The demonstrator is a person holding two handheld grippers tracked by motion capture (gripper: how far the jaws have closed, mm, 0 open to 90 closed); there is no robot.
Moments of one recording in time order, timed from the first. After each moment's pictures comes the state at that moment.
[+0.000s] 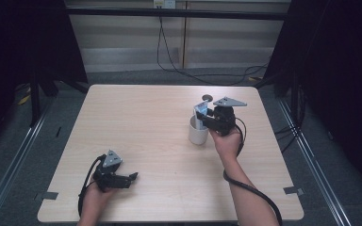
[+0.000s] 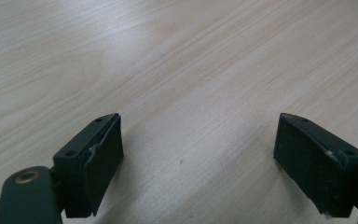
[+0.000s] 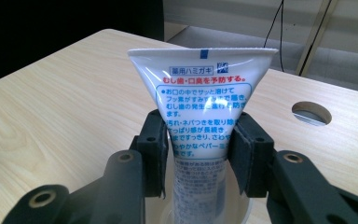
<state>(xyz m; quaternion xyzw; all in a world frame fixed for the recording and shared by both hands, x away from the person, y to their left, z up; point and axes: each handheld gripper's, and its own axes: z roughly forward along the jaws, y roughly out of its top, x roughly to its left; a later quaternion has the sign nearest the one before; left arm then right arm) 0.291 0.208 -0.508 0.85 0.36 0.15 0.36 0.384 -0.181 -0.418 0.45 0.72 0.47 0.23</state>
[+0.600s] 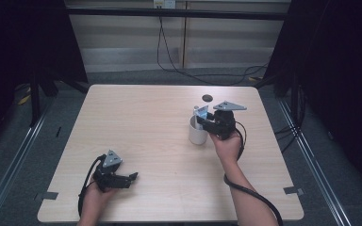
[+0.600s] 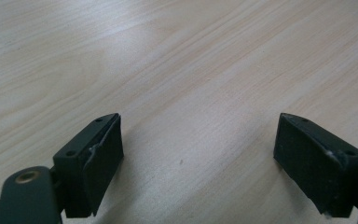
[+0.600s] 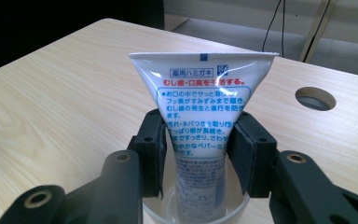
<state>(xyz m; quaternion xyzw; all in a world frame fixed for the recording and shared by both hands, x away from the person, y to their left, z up) 0.291 0.208 -0.508 0.85 0.36 0.15 0.36 0.378 -0.183 -0.428 0.45 0.73 0.47 0.22</state>
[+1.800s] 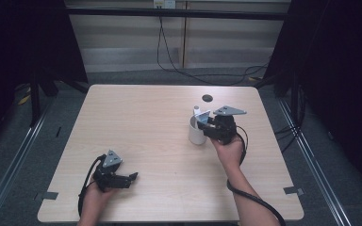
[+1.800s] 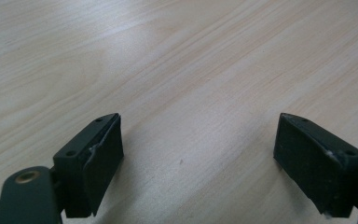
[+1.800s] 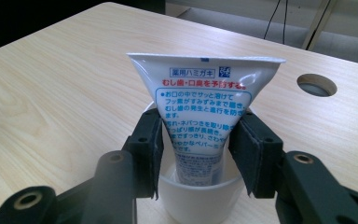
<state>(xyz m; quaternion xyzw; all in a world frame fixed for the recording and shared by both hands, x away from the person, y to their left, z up) 0.291 0.208 -0.508 0.85 0.36 0.15 0.36 0.366 -0.183 -0.433 0.45 0.74 0.45 0.22</state>
